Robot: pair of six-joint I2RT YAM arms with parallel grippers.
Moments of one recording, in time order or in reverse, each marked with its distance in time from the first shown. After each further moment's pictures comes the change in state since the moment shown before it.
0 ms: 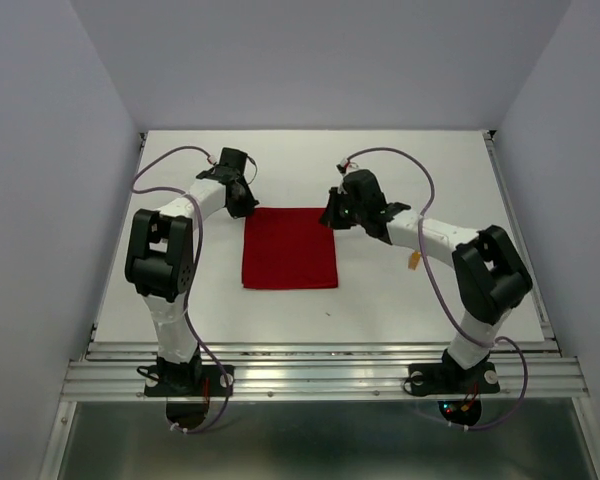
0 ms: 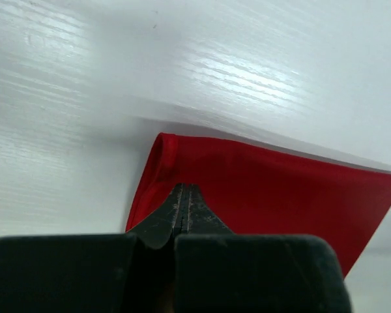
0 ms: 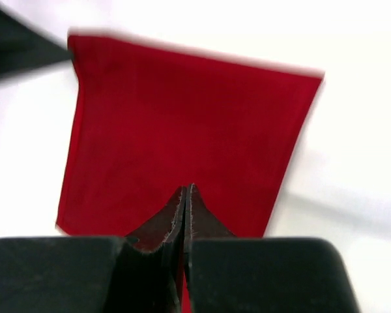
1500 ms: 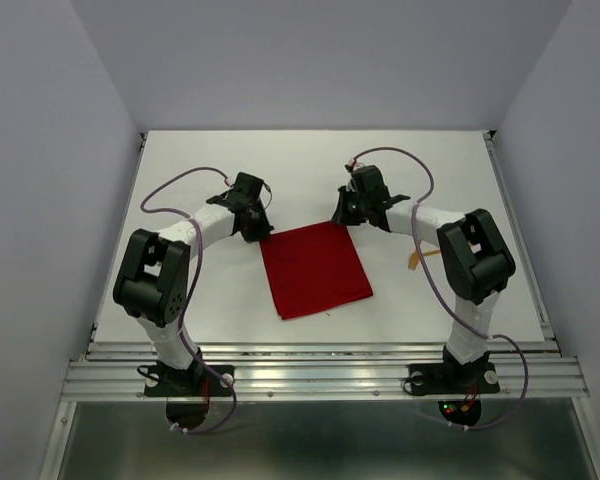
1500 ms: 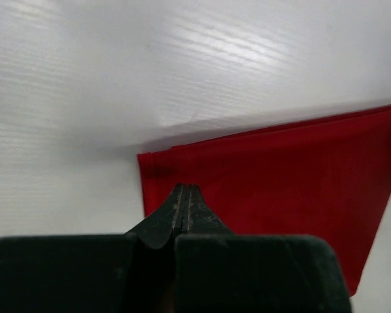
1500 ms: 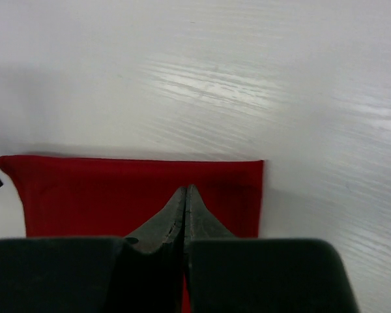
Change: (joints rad) left arm -0.134 -0.183 -0.290 0.074 0.034 -0.055; right arm -0.137 0.217 0.126 -0.017 -0.064 -0.088
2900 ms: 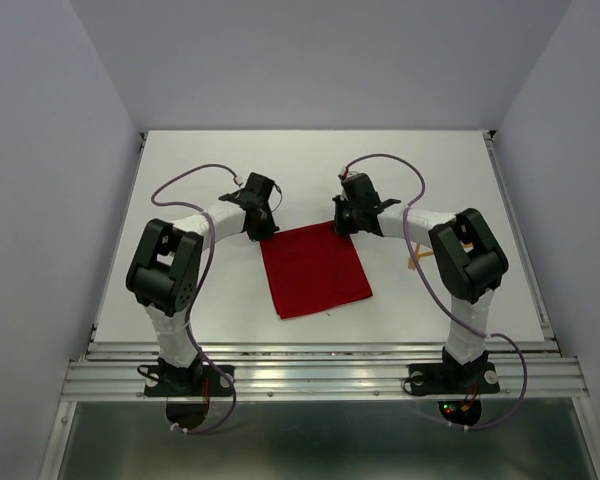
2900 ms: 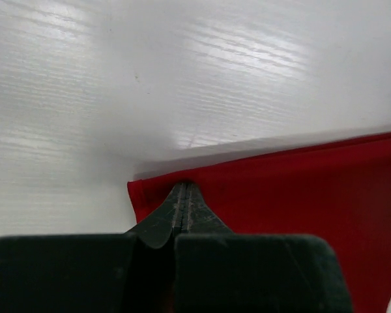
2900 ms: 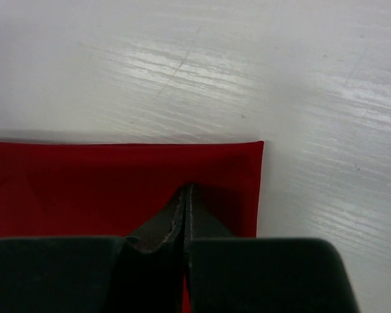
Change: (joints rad) left arm -0.043 0.080 0.084 0.016 -0.072 0.029; right arm 0.065 0.020 0.018 -0.050 0.132 -0.014
